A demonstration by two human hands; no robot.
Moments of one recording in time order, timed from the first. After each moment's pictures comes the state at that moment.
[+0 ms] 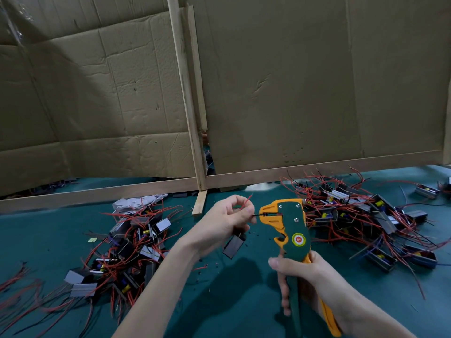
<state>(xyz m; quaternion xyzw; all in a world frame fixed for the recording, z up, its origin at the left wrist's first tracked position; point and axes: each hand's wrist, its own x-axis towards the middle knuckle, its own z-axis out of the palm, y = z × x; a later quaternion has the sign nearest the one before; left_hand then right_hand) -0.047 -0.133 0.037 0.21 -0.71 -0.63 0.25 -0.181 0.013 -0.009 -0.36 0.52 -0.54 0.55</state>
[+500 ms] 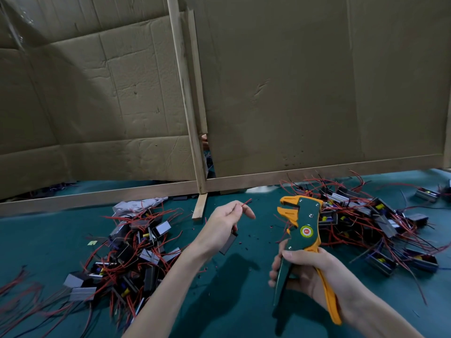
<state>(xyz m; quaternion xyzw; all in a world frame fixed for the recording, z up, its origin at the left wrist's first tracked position) -0.052 -0.138 0.027 0.30 -0.79 -0.45 0.30 -0.199 0.005 -0.004 -0.30 0.41 -0.62 0.60</state>
